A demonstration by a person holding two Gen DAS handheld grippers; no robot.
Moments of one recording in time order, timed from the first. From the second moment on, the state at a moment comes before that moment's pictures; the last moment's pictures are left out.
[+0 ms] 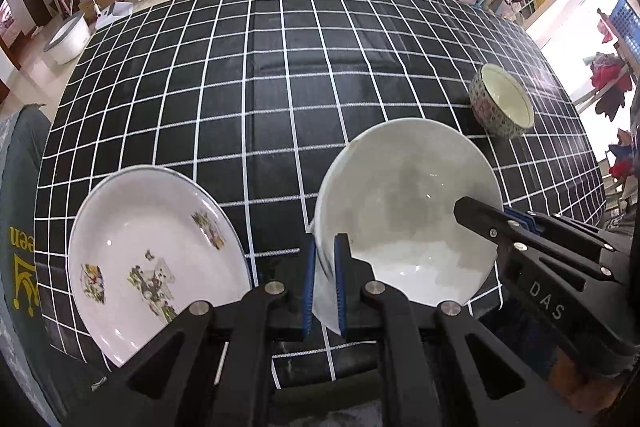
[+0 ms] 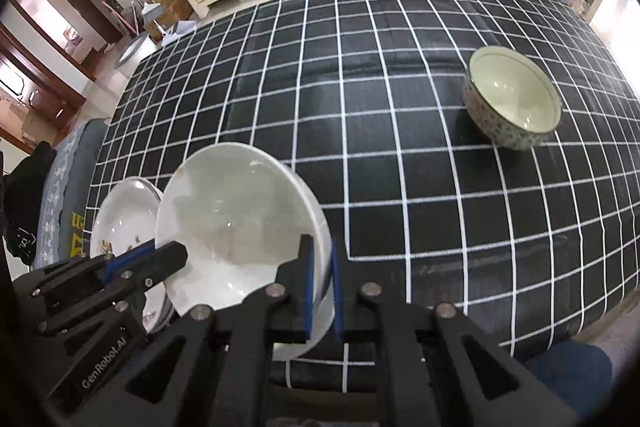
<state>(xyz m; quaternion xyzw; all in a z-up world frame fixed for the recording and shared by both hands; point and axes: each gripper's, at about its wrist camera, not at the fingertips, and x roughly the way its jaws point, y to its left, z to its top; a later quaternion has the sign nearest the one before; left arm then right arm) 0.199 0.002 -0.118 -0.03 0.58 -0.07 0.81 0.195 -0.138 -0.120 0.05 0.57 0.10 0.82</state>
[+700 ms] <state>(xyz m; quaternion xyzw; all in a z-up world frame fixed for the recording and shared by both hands) 0.178 0.008 -0.135 -0.05 0.60 -0.06 0.80 0.182 -0.138 -0.140 0.06 0.60 0.10 0.79</state>
